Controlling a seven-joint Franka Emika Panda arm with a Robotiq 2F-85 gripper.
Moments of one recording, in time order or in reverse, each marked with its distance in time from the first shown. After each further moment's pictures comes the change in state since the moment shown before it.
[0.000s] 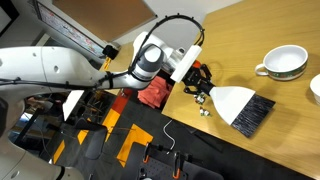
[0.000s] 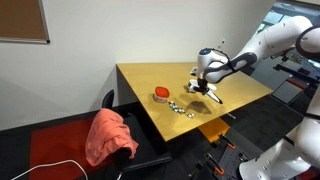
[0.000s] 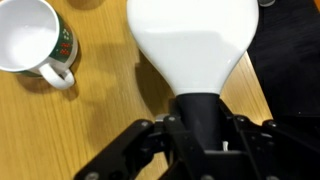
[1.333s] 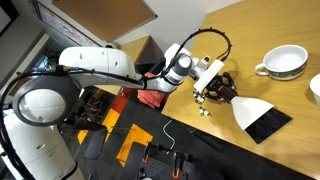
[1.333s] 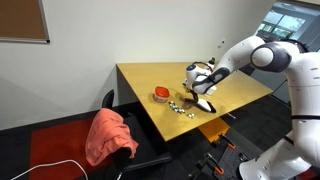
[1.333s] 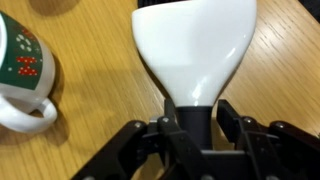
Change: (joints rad) arm -0.022 0.387 -0.016 0.267 -0.044 0.044 0.299
